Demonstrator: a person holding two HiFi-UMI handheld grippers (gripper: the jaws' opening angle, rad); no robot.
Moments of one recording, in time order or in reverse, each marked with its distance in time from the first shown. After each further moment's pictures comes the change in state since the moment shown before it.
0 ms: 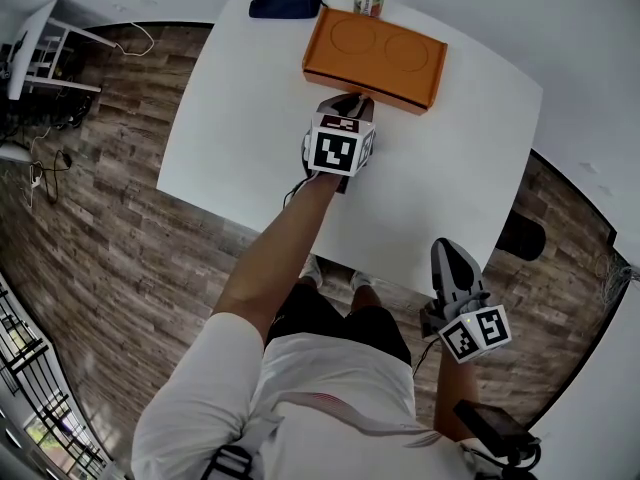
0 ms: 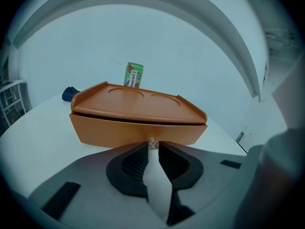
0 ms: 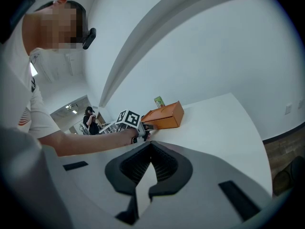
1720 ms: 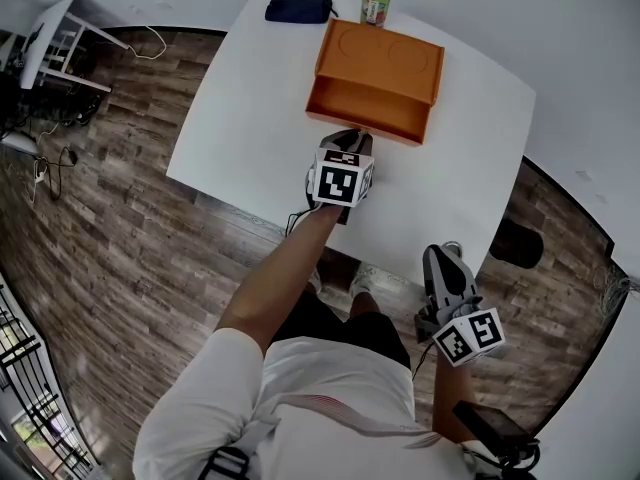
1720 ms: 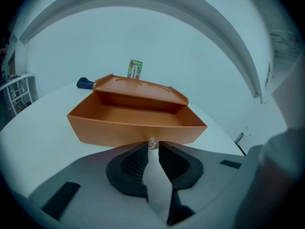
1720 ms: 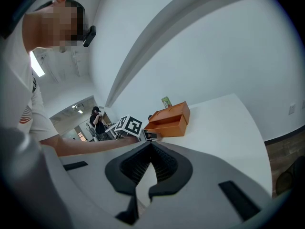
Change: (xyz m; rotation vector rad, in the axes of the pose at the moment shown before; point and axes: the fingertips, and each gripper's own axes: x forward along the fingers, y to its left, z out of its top) left arm -0.052 -0.030 -0.059 -0.063 0.046 0.028; right arm -0.031 0.029 -0.012 -0.020 -0.009 0.058
